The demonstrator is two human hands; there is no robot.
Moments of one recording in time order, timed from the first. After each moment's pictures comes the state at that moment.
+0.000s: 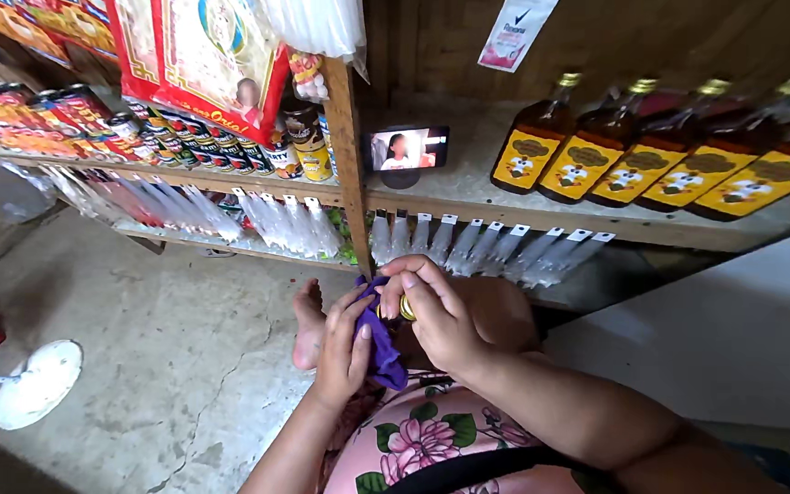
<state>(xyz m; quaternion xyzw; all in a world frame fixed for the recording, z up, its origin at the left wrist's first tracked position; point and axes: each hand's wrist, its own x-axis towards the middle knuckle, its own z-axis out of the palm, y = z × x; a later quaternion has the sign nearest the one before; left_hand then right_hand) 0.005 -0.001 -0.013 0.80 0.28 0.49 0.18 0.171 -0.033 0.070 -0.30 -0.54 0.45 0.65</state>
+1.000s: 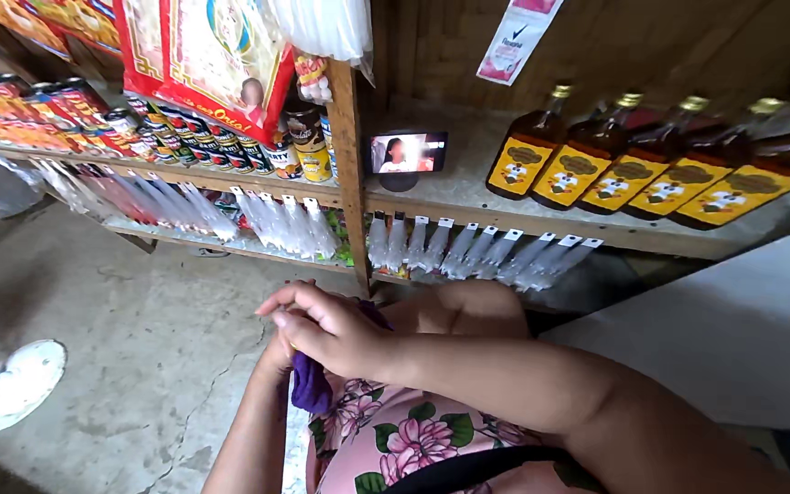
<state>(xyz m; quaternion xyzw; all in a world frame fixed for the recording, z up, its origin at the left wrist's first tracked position) -0.096 0.095 -0.137 0.64 0.29 0.44 0.56 0.093 -0.010 0.095 -0.24 -0.69 0.47 0.49</state>
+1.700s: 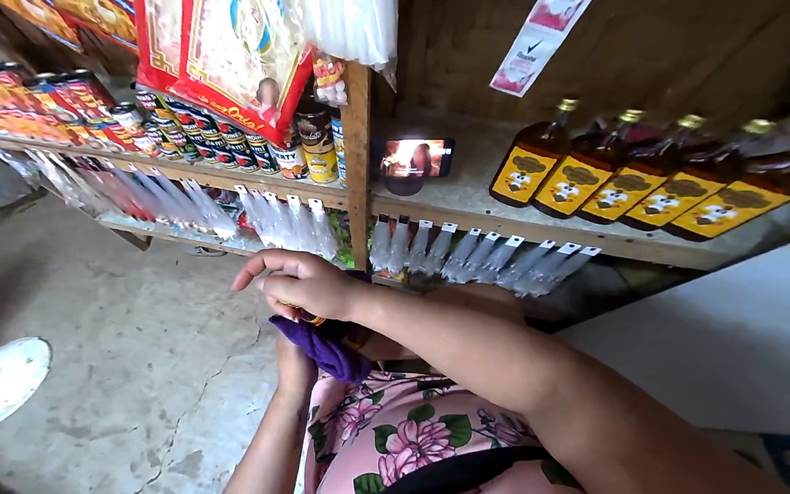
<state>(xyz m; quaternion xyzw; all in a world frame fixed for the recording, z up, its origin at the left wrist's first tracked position) -0.035 0.001 -0.024 0.41 0.39 0.64 0.52 0.074 0.041 0.114 -0.21 -0.65 0.62 0.40</state>
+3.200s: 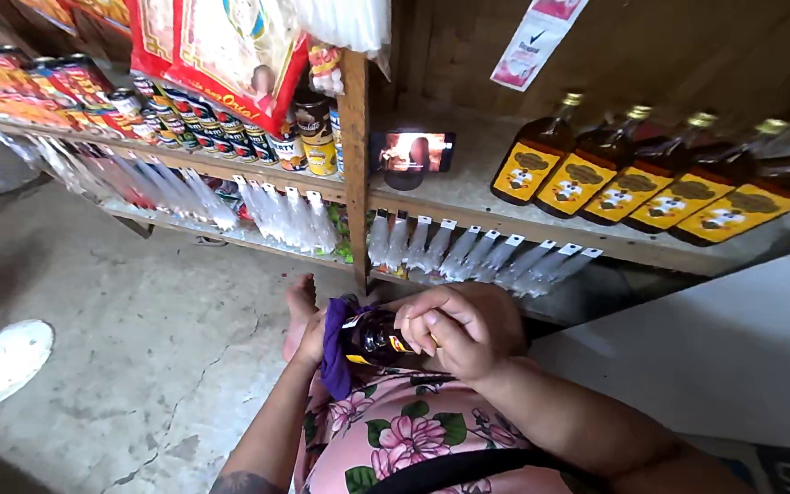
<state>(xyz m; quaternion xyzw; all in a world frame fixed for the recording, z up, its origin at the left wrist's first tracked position) -0.028 0.030 -0.076 0.57 0.40 0.45 0.57 0.194 -0.045 0.046 -0.17 -0.61 0.44 0.63</state>
